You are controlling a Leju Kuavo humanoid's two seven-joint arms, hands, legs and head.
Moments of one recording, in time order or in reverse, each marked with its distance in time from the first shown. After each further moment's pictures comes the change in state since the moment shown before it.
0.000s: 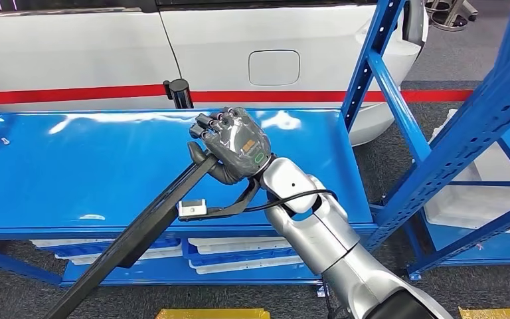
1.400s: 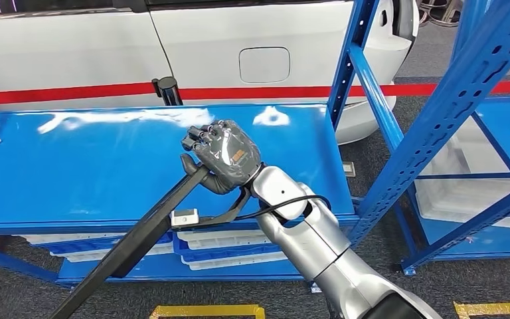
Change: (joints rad) left arm -0.003 0.008 0.002 0.000 -0.021 -0.010 -0.009; right arm 0.034 0.027 0.006 0.036 0.022 0.017 -0.003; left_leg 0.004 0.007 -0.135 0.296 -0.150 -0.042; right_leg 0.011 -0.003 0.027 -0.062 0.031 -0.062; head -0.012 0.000
